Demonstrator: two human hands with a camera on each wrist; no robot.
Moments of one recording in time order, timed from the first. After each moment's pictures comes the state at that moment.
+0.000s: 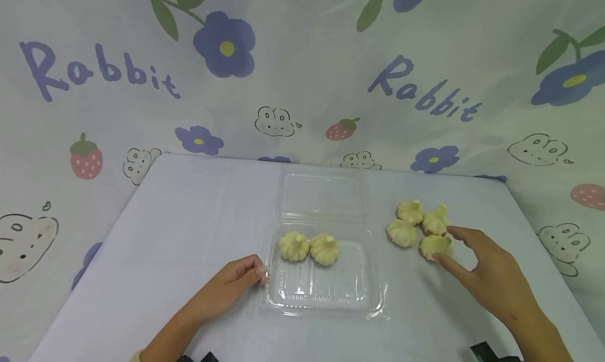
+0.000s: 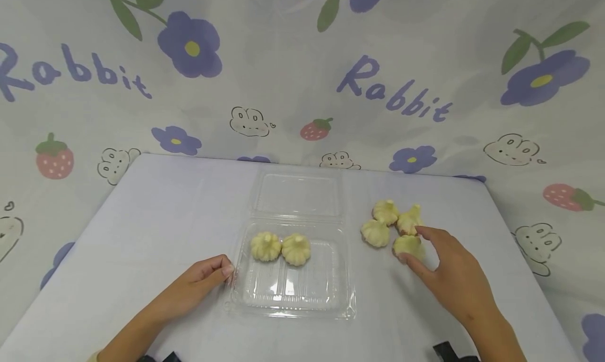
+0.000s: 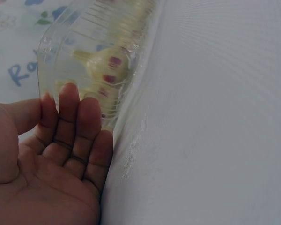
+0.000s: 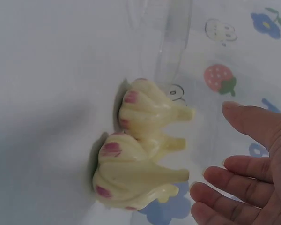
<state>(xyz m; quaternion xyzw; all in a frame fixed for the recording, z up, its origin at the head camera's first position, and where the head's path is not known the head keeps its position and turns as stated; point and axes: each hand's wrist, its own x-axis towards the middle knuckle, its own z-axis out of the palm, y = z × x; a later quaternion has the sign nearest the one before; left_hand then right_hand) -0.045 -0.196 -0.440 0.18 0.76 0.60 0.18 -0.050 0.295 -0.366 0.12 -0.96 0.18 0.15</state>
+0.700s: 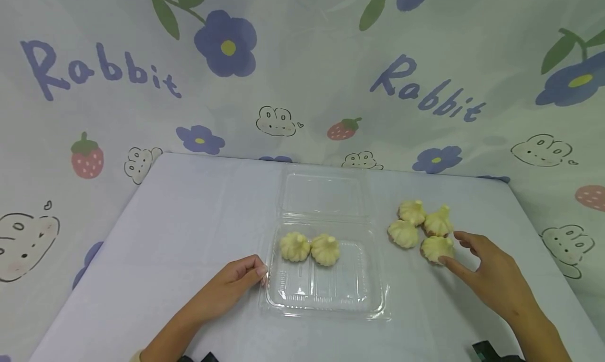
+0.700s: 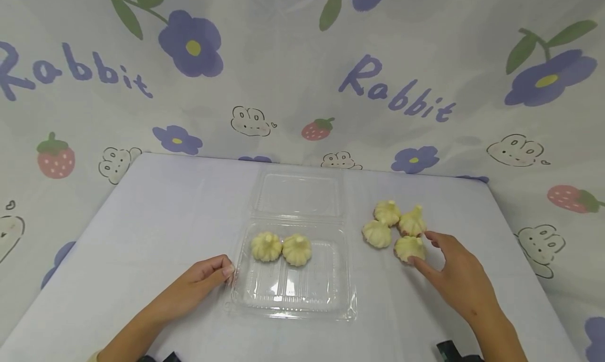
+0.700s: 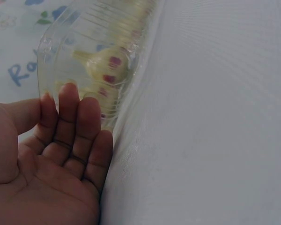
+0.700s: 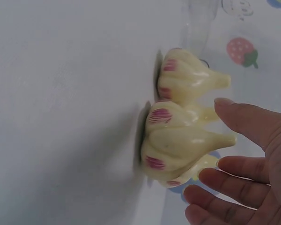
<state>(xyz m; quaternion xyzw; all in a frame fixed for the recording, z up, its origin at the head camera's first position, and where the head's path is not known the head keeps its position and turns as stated) -0.045 -0.197 -0.442 0.18 0.76 0.60 0.18 -0.059 0.315 -0.387 0.04 -0.98 0.19 0.04</state>
